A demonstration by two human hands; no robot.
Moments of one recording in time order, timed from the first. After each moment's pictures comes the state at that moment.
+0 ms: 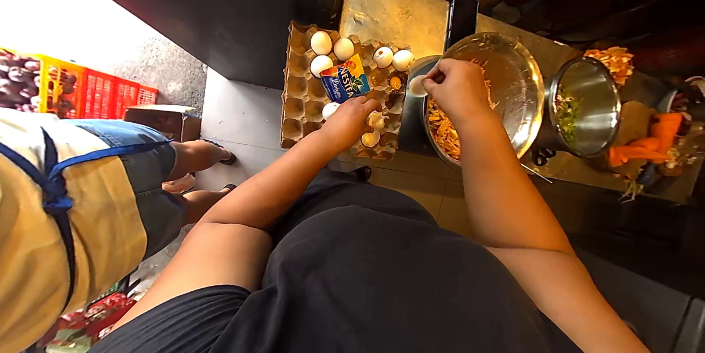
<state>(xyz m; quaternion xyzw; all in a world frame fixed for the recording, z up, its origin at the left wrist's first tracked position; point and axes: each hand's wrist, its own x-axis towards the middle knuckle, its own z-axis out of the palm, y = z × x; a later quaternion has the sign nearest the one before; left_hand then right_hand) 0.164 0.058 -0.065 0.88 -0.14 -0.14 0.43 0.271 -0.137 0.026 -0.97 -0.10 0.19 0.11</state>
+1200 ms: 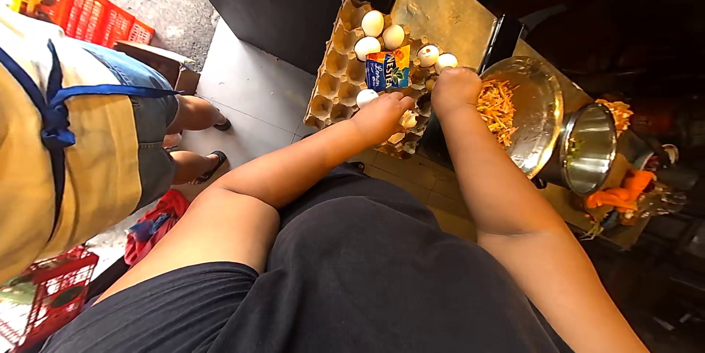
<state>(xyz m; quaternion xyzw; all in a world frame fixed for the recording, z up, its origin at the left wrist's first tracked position) 0.149 0.064 -0.067 0.87 -0.13 -0.14 0.45 0.268 -0.065 -0.040 -0.95 -0.11 0.19 -0.23</state>
